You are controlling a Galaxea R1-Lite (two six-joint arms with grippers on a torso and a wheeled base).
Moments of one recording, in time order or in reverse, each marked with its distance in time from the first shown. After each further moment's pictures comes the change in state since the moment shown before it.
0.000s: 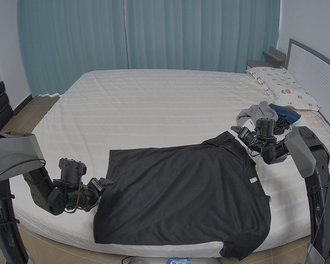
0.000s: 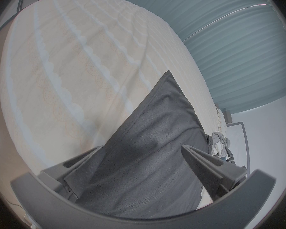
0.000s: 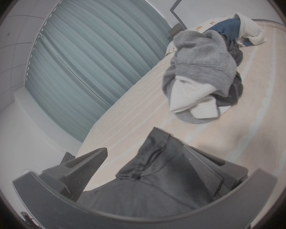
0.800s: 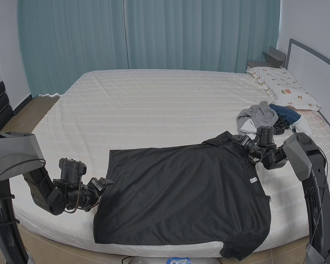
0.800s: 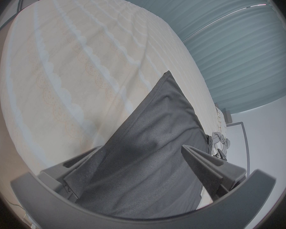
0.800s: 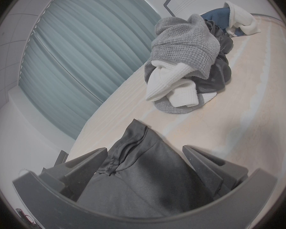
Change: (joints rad) left arm 0.000 0.000 -0.001 0.000 0.000 0.000; right arm -0.043 0.079 -0.028 0.015 0.012 -0.017
